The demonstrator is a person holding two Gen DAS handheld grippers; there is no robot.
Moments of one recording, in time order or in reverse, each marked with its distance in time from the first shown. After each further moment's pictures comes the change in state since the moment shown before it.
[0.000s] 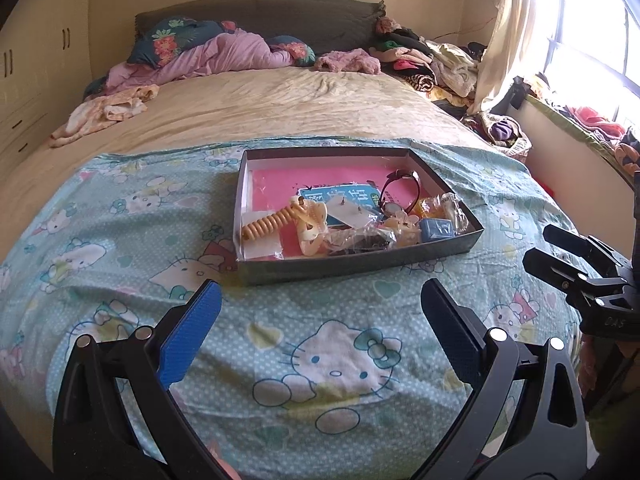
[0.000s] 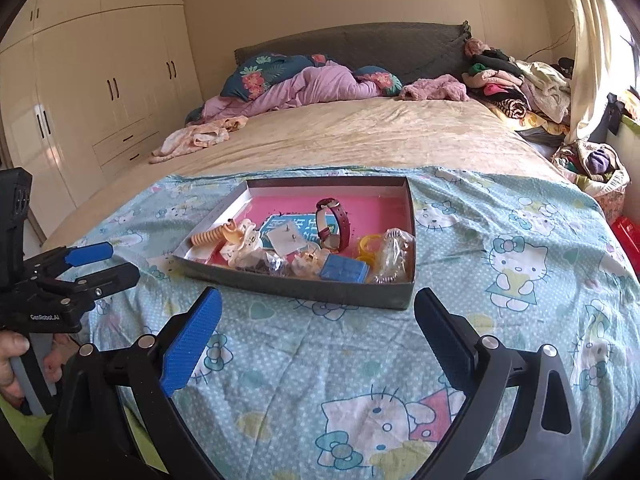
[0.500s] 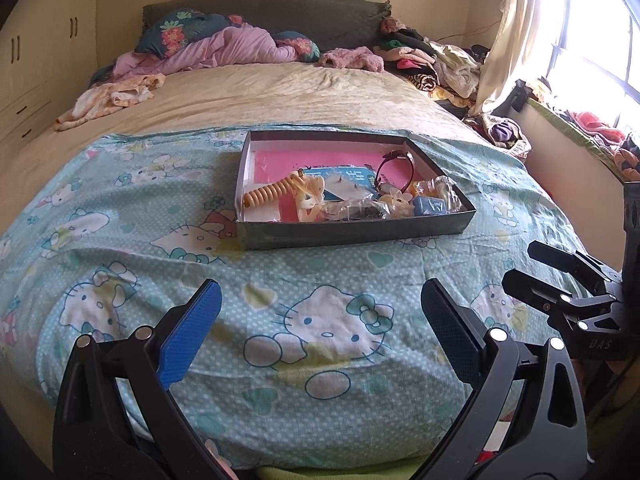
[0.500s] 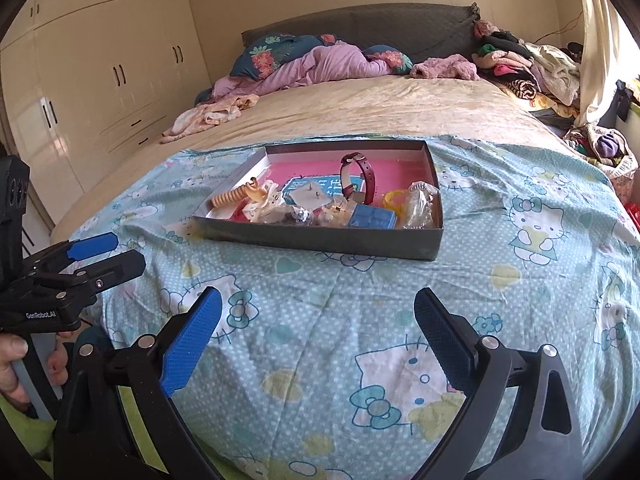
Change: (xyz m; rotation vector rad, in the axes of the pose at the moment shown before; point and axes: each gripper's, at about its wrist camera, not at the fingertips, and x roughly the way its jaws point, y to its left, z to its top) left arm -0.011 -0.003 -0.026 -0.034 0.007 -0.003; right arm -0.001 0.019 -0.026 0.002 0.059 0.040
